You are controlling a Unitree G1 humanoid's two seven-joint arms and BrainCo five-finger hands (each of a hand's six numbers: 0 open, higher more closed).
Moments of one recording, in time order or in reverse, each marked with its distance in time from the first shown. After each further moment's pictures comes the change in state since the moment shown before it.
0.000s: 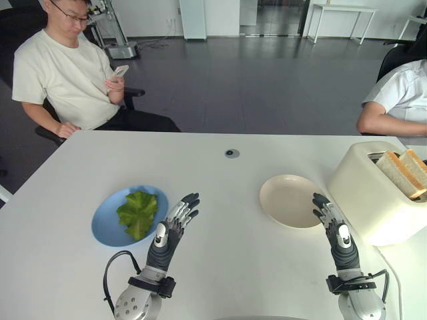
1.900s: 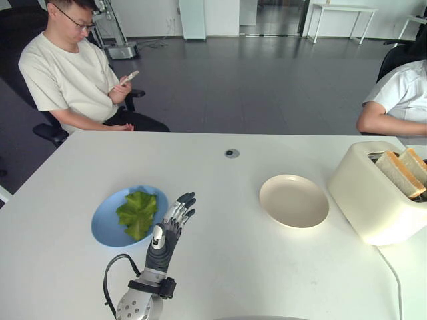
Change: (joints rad) left arm 0.014 -0.034 -0.001 0.018 0.014 -0.055 0.028; right arm -0.375 -0.624 -0.527 0.483 -0.199 0.245 -0.020
